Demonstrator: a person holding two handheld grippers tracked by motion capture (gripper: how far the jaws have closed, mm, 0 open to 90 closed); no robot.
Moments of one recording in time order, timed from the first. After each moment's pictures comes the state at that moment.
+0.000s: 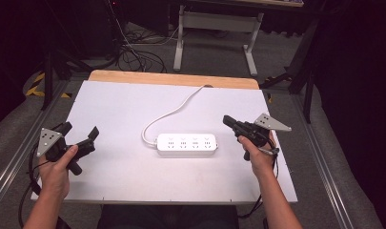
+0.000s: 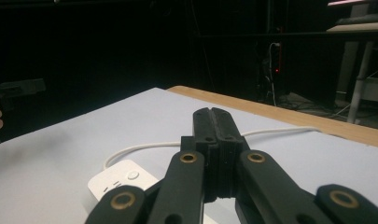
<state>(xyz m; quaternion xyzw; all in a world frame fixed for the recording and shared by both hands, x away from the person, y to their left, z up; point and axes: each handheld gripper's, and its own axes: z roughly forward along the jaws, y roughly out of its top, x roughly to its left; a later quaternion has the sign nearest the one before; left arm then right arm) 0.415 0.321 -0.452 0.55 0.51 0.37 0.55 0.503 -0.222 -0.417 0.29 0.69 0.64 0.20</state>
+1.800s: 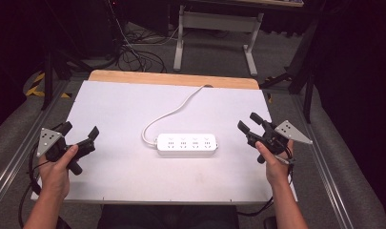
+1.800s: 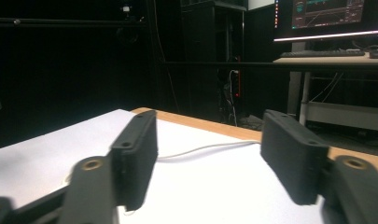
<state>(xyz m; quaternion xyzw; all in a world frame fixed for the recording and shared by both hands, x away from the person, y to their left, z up) 0.415 0.320 -0.451 0.55 0.51 0.36 0.55 0.482 -0.265 -0.416 0.31 0.64 0.65 0.28</state>
